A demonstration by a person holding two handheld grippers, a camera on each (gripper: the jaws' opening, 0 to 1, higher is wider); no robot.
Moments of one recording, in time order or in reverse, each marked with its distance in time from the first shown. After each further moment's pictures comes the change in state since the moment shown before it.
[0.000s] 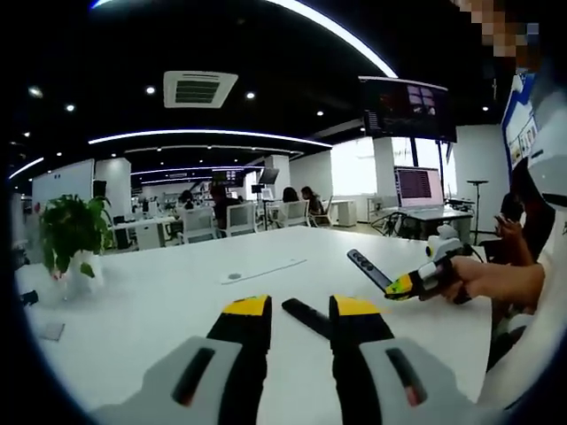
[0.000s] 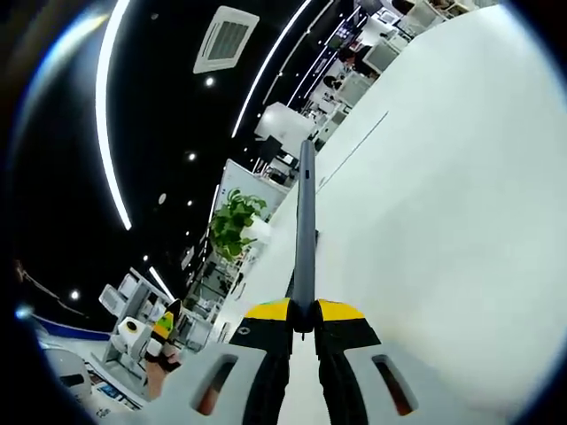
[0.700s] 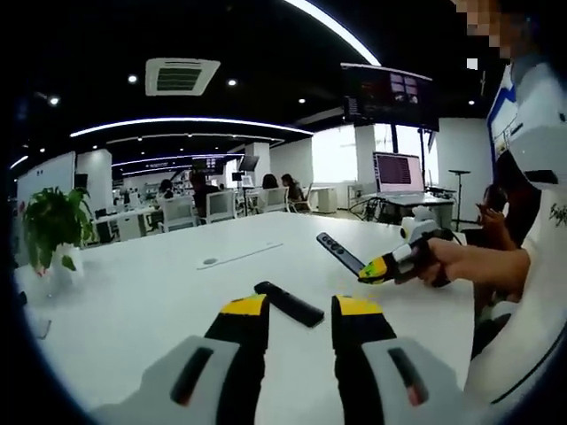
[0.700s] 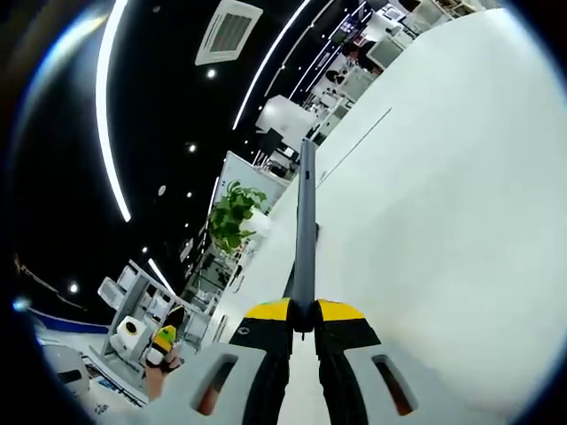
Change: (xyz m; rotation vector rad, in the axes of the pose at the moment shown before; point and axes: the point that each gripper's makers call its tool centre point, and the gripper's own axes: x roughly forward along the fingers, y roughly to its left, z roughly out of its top) left arm 0.004 -0.034 -0.023 -0.014 0.064 -0.099; right arm 0.004 0.003 -0.004 -0.023 0.035 -0.002
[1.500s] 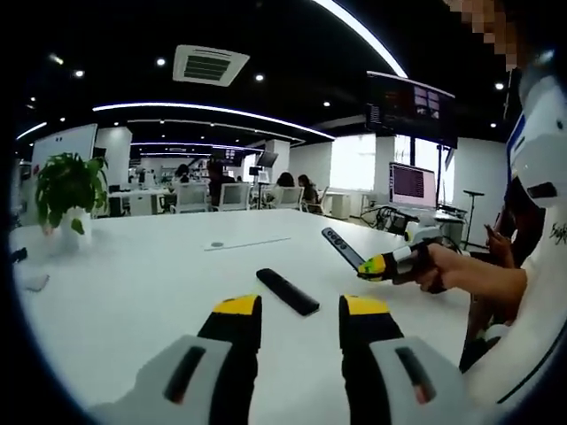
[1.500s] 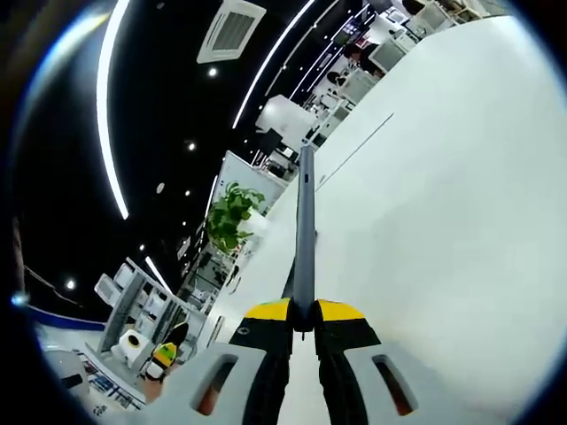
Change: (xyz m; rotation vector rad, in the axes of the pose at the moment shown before) left arm -0.016 -0.005 -0.016 -0.109 -0.006 0.069; right arm -0.003 -0.003 0.008 -0.016 -0.001 -0.014
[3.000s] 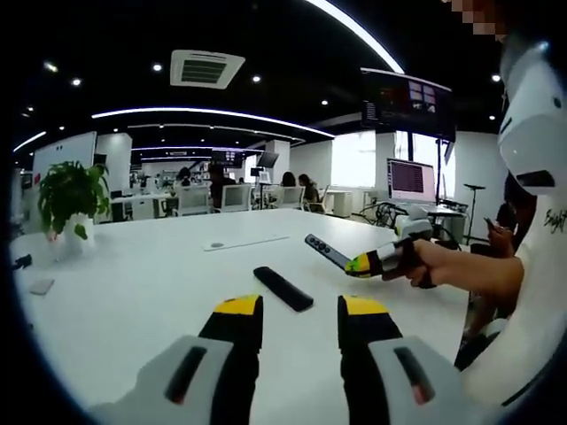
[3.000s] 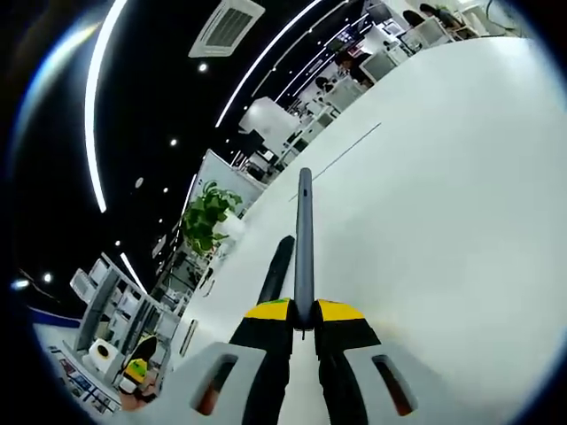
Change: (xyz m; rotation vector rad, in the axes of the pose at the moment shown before) left arm -0.006 -0.012 -0.003 0.029 0.002 0.016; right arm 0.010 -0.019 0.009 -0.050 -0.025 -0.127
